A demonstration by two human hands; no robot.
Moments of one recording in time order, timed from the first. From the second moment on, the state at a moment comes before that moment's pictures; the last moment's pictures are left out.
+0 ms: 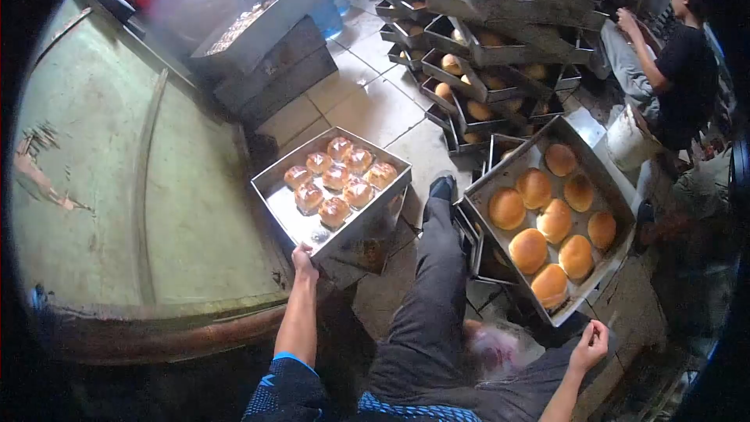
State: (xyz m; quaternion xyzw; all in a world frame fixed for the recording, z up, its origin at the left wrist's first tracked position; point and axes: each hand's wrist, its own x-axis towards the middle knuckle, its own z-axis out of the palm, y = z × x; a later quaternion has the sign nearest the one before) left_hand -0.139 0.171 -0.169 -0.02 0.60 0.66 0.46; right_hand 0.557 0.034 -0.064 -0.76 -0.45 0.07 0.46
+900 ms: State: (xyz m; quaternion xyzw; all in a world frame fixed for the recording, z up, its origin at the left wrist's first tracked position) left_hand 0.090 0.152 -0.028 0.47 0.54 0.57 0.40; right_hand 0.441 0.005 -0.001 -0.73 -0.49 0.37 0.30
